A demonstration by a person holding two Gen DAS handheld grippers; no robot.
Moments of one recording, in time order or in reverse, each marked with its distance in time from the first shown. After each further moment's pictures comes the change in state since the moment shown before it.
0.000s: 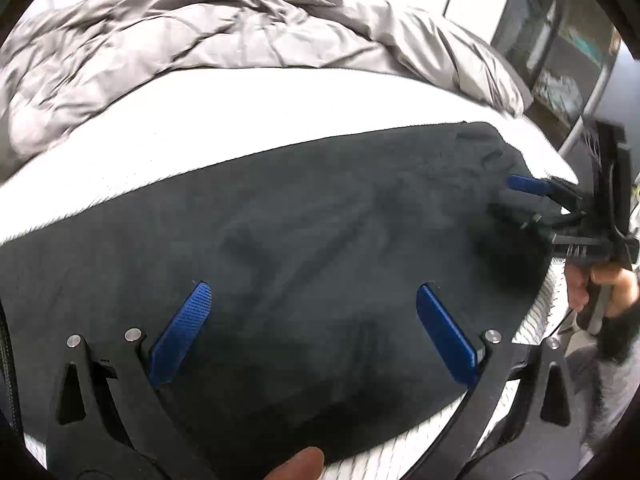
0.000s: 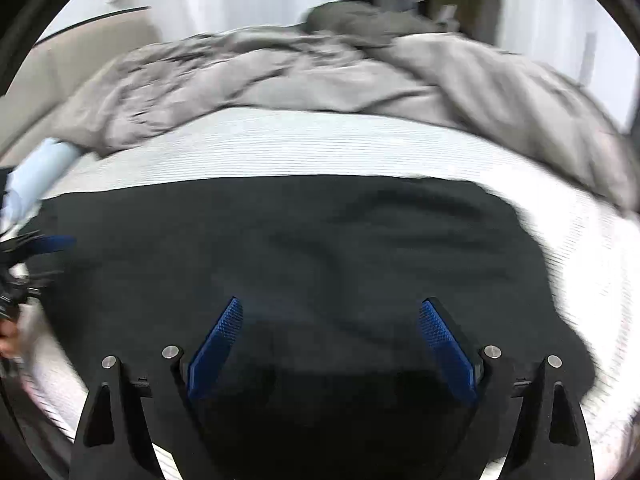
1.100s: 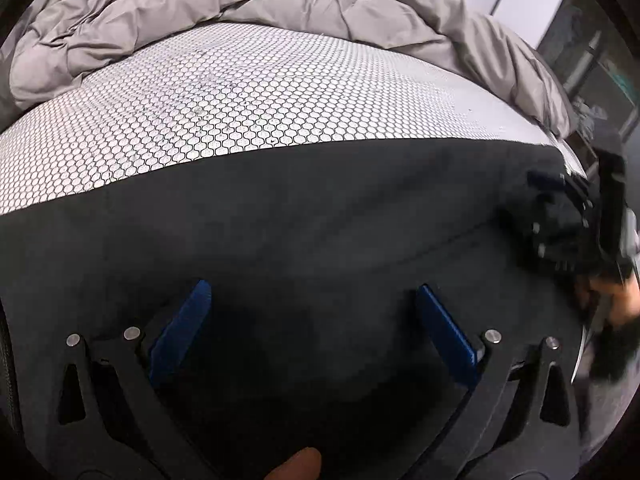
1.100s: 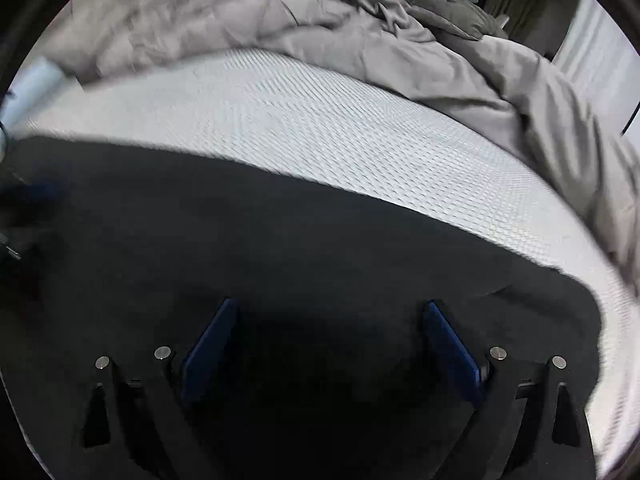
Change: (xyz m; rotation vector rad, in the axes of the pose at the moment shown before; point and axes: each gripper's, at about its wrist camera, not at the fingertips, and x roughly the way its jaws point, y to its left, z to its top) left arm 0.059 0.090 0.010 -0.134 0.046 0.001; right arm 0.111 0.043 0.055 -0.224 0.118 -0.184
